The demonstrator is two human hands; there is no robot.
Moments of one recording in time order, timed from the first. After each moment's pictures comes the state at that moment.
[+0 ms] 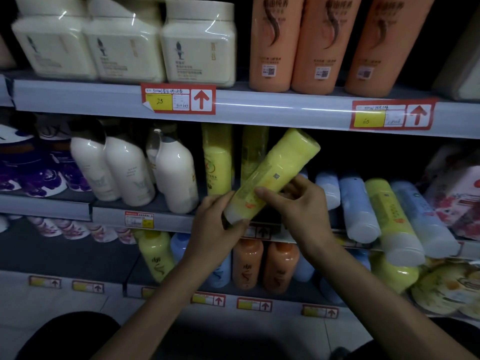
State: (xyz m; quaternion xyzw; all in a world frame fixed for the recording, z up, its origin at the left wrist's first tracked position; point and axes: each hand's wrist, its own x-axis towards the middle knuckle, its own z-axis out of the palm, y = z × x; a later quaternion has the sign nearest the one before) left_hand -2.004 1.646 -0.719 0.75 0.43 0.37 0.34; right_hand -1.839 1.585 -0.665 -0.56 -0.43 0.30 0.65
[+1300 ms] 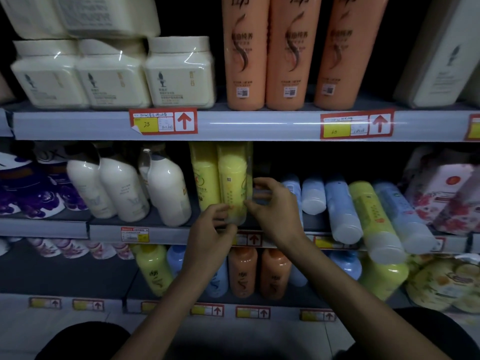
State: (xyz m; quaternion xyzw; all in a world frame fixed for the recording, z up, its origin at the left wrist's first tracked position) left_hand -1.989 1.638 -0.712 0.68 0.45 0.41 0.40; right_hand -1.831 1.614 -0.681 -0.68 -0.52 0.11 0.50
